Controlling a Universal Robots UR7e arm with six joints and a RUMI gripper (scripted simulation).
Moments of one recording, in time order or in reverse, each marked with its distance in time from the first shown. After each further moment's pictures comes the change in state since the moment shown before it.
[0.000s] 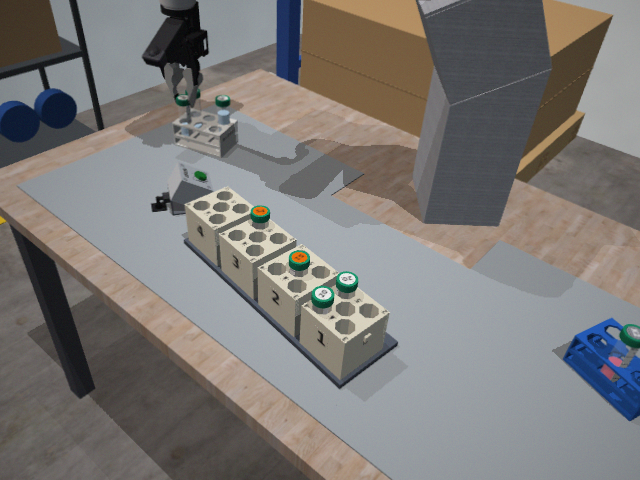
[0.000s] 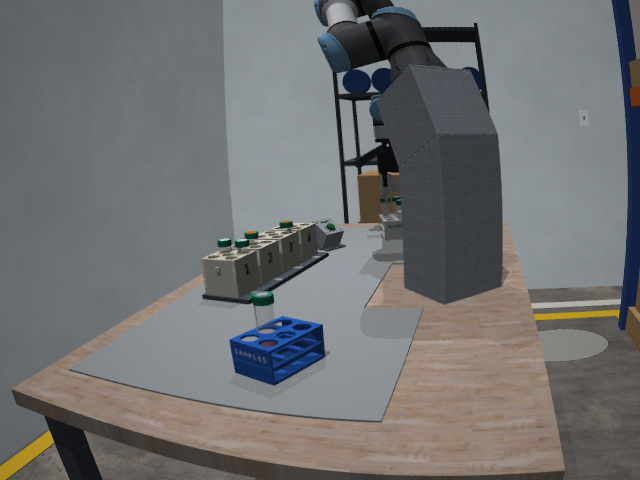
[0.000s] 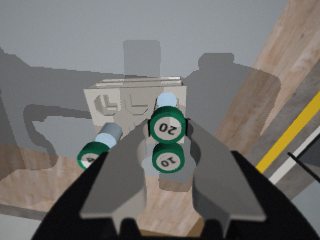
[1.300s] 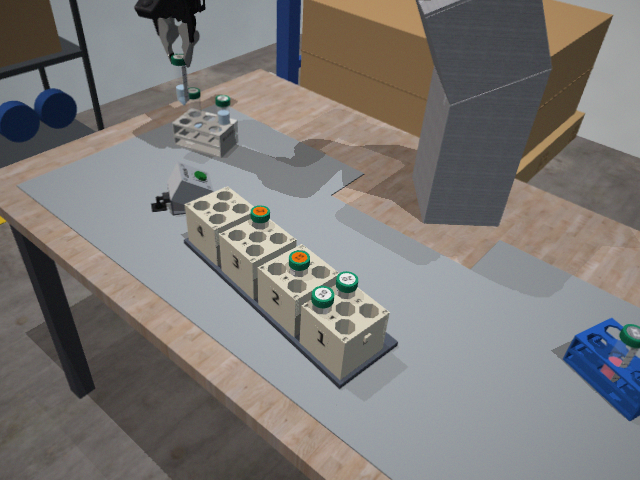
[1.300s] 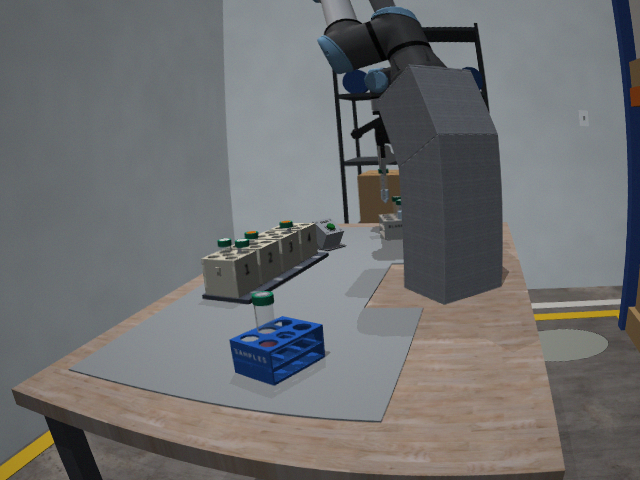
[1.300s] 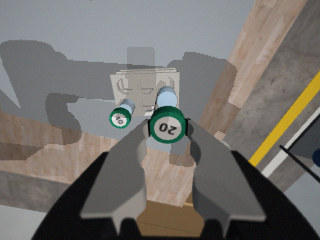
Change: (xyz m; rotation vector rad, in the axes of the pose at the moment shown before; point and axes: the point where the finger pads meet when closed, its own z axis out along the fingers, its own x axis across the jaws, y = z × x) arm 0.000 0.000 -0.097 0.000 0.000 0.000
